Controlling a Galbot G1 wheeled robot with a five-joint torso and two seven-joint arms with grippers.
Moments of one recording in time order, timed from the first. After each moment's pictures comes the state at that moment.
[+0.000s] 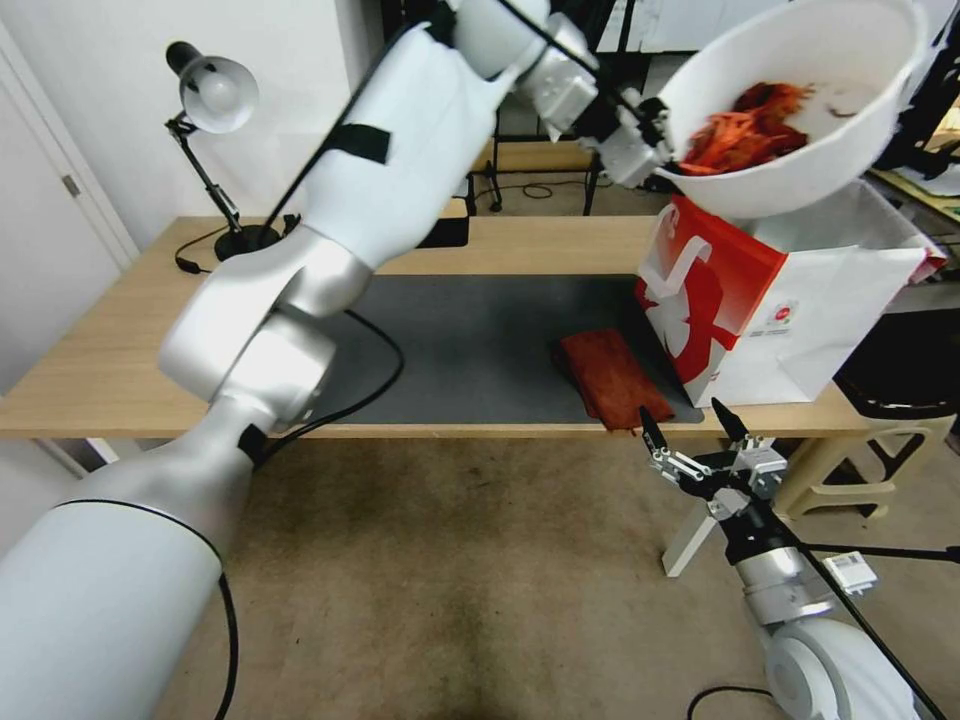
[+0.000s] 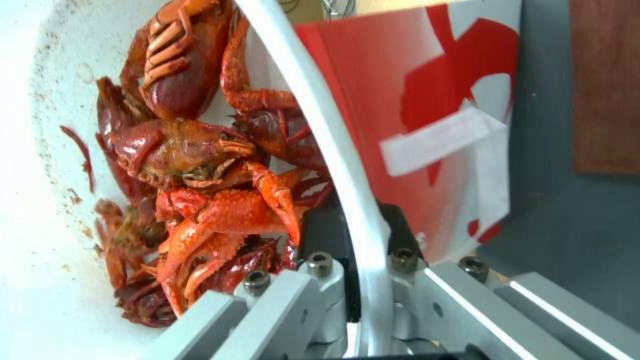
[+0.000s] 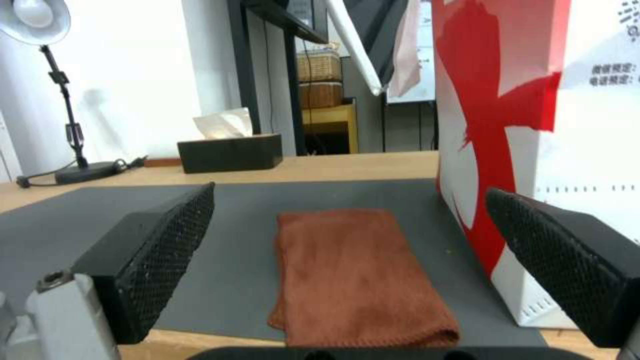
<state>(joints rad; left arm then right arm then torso) -0.37 -1.61 0.13 -0.94 0.31 -0.72 1.37 -1.63 1.25 0.65 2.11 0.44 0.16 -0.17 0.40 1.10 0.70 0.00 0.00</state>
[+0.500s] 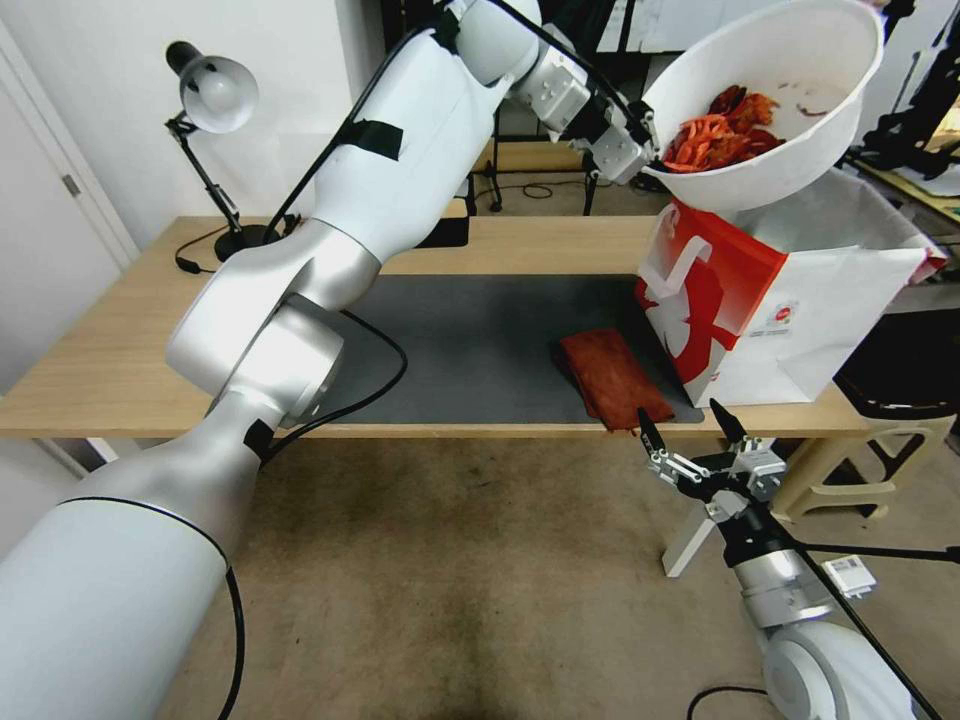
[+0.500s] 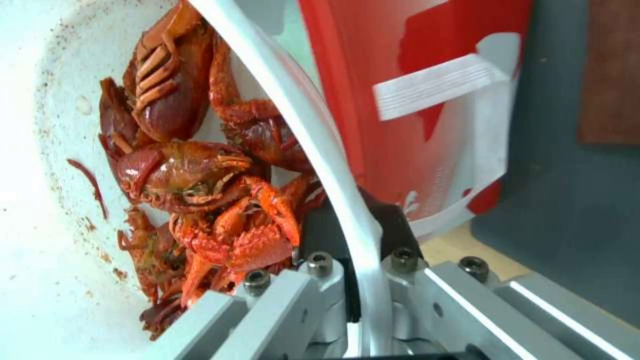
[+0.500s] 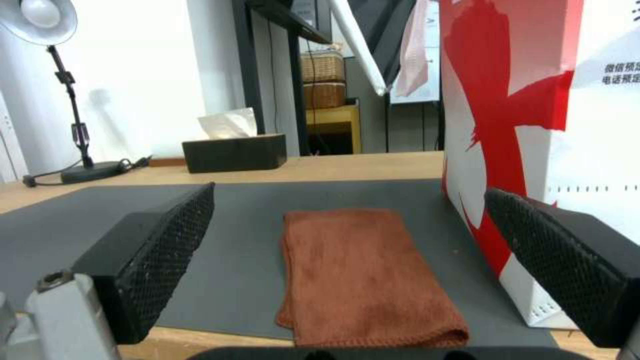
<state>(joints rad) -0.38 -1.61 0.13 -0.87 0.37 -0.73 1.26 -1.63 1.25 0.64 2.11 0.44 0.17 -0.18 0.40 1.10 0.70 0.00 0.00</state>
